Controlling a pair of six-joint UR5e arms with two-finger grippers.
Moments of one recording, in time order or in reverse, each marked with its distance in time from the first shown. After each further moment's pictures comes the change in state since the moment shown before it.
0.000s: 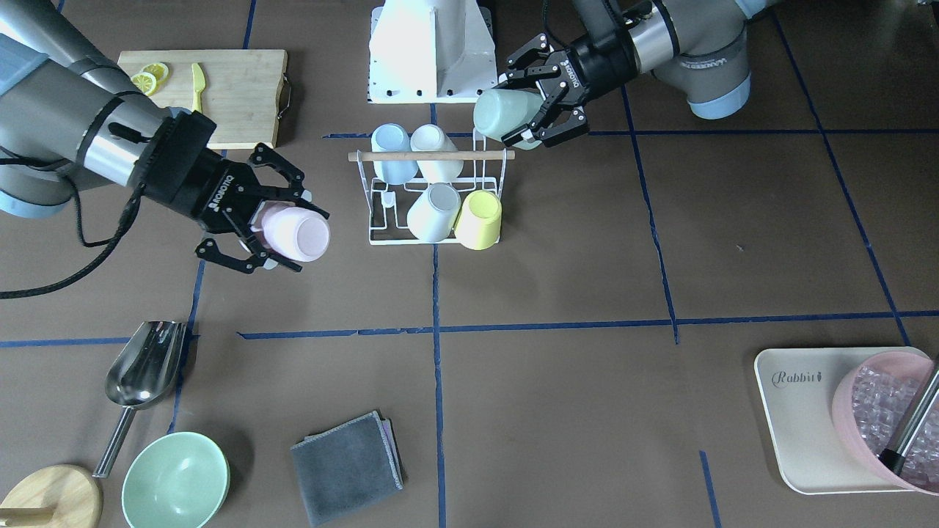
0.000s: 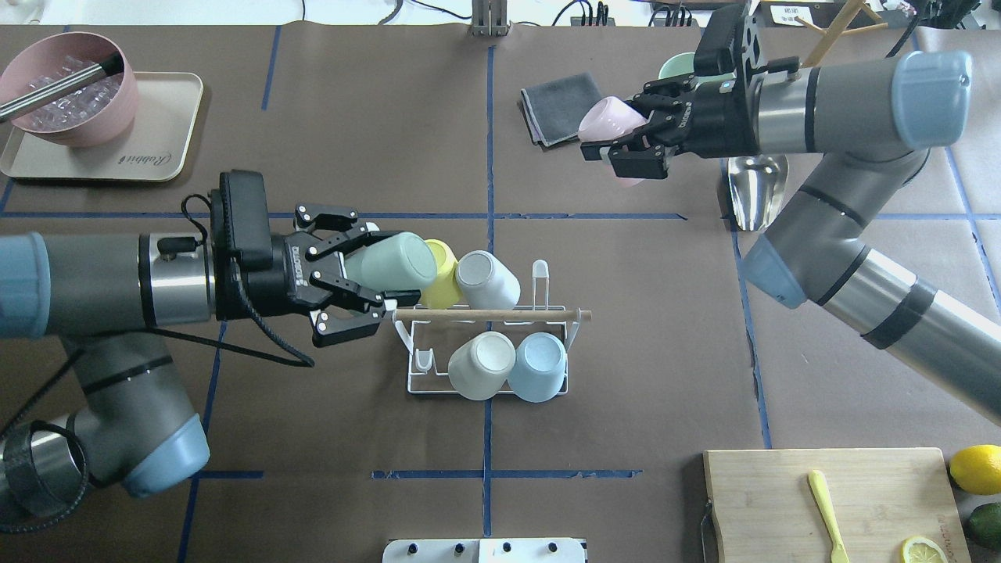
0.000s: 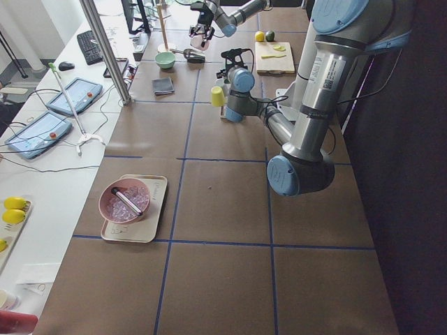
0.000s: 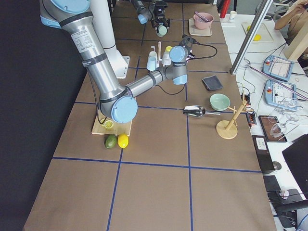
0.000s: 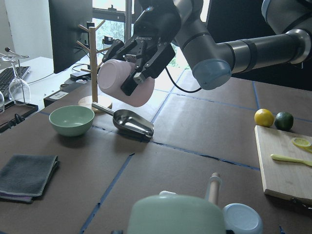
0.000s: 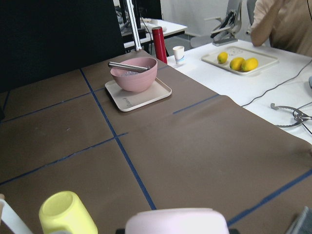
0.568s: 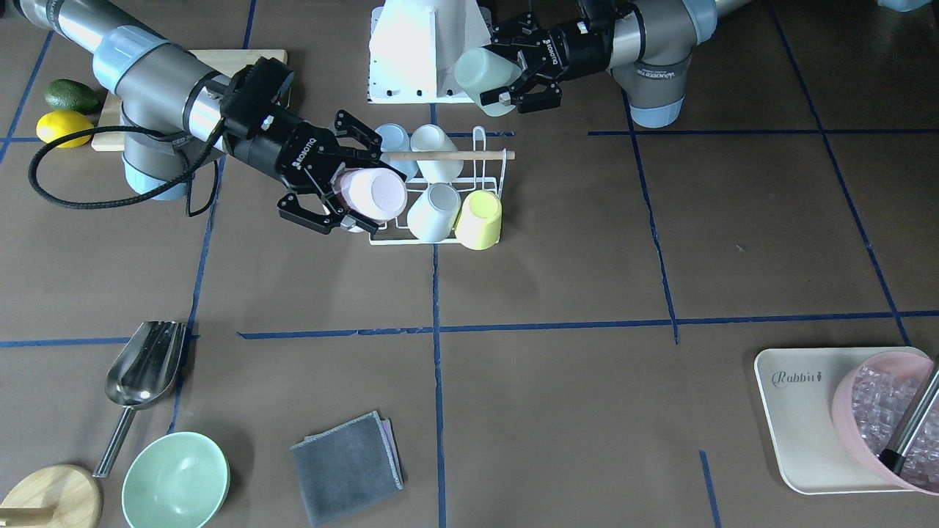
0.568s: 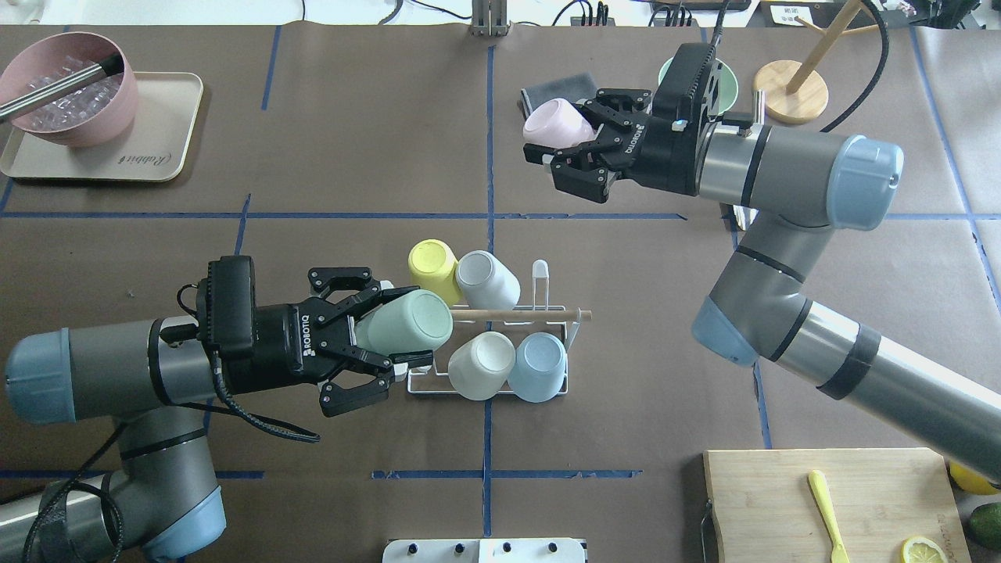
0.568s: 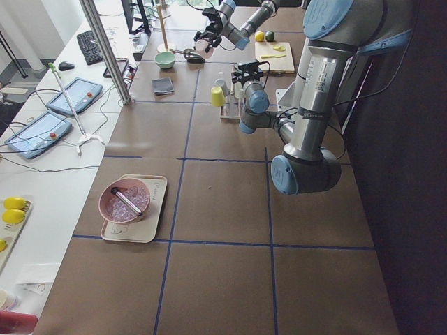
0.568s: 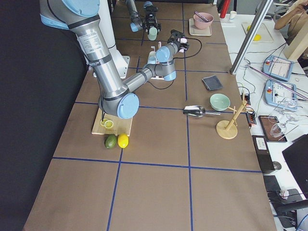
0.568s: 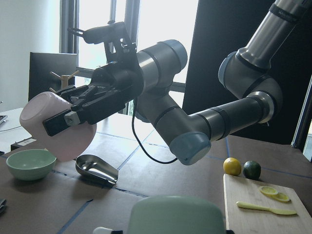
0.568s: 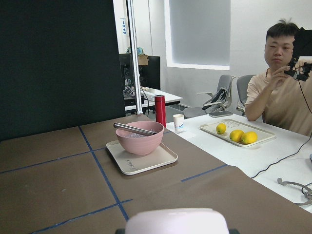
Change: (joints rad) left arm 0.135 0.006 0.145 -0.402 0.164 0.013; right arm -0.185 0.021 0.012 0.141 -0.348 -0.109
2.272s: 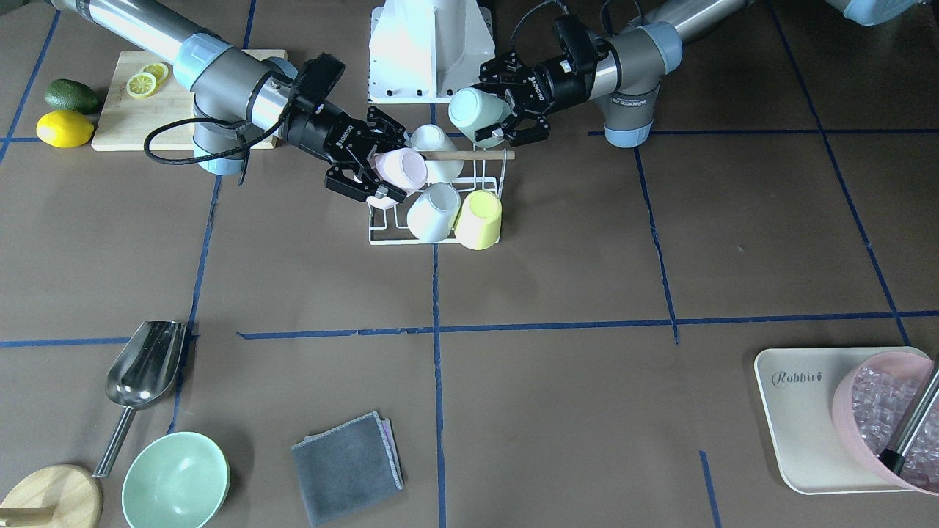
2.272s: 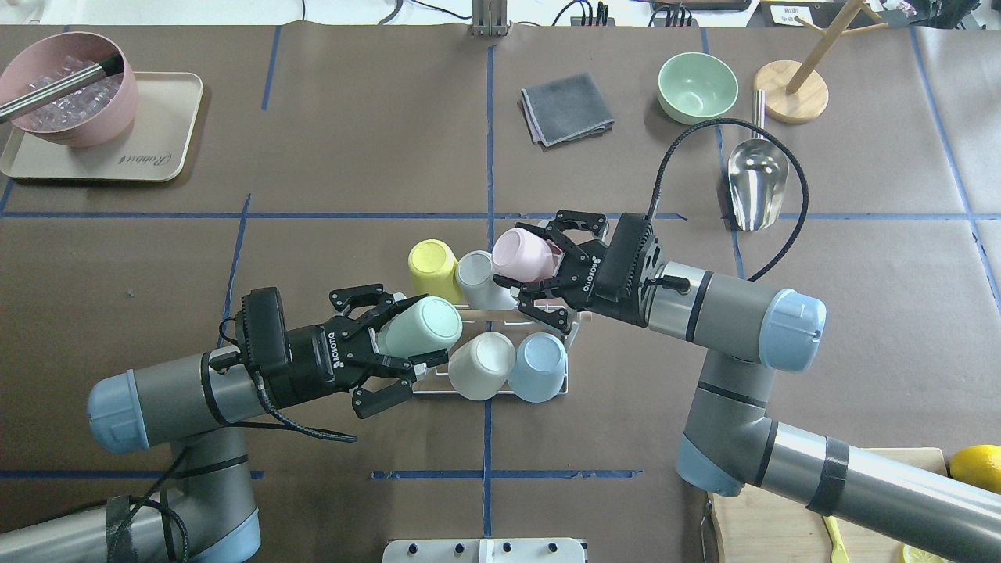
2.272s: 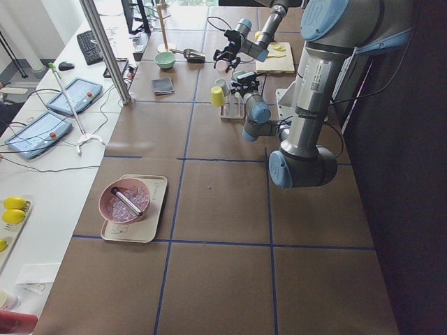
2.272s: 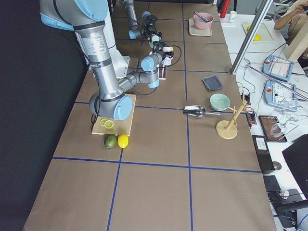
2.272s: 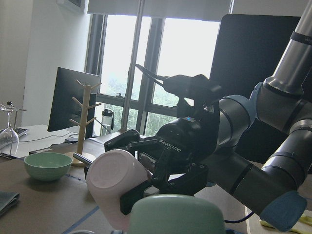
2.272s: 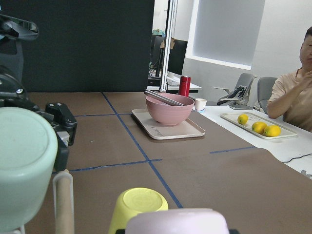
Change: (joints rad) left arm 0.065 -0.062 0.154 -0.083 0.146 -0.010; right arm -0.193 -0.076 -0.026 0.088 -0.139 -0.220
